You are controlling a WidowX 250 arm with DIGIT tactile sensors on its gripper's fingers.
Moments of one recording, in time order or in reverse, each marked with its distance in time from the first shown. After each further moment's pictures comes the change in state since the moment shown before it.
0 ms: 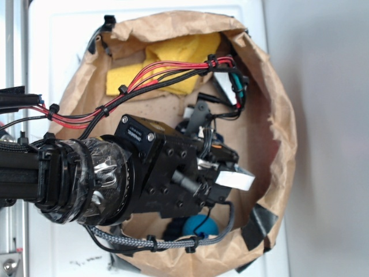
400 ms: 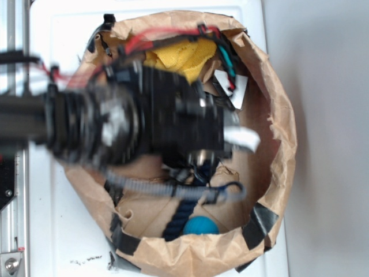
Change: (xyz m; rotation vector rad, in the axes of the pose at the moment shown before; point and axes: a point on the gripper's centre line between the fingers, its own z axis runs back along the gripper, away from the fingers) arm -0.016 0.024 0.012 -0.229 0.061 0.069
